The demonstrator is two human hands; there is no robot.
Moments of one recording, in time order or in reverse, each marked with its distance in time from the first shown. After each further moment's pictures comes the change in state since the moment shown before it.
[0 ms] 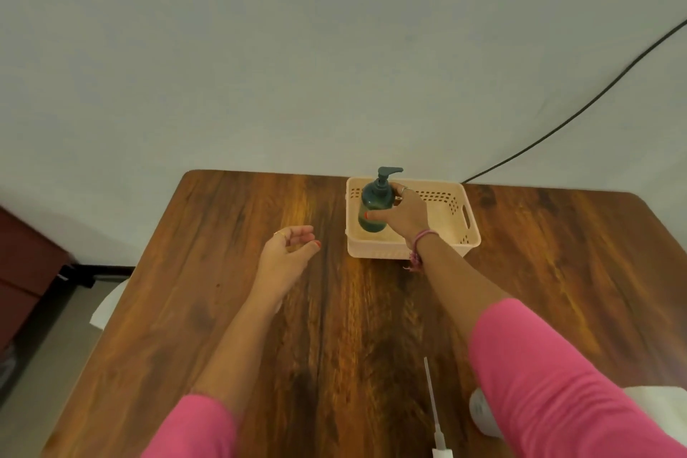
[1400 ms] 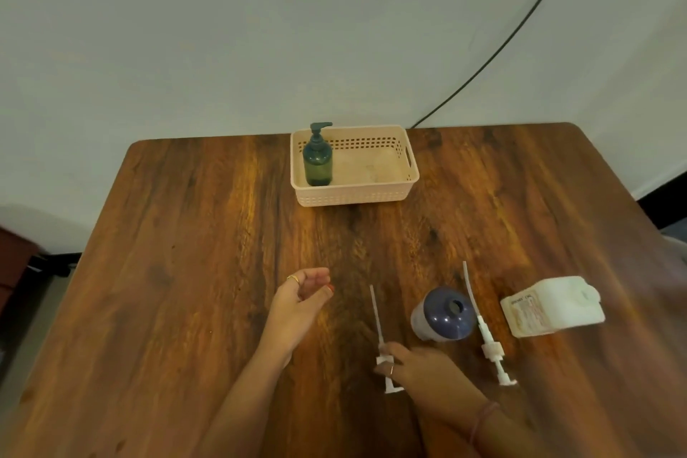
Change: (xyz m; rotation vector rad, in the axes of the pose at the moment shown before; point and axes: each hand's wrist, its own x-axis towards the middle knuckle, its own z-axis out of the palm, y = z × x) left_hand -0.130 -0.061 0.086 0.033 -0.174 -0.112; right_hand -0.281 0.182 -0.066 -0.869 -0.555 -0.569
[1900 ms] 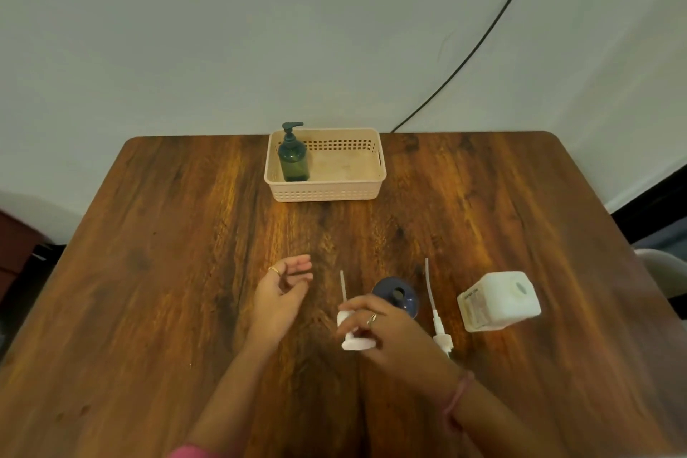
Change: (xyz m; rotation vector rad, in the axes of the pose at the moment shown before) left_hand -0.030 0.007 0.054 -0.022 0.136 0.172; right_hand -0.030 0.006 -0.074 0.599 0.336 -0.036
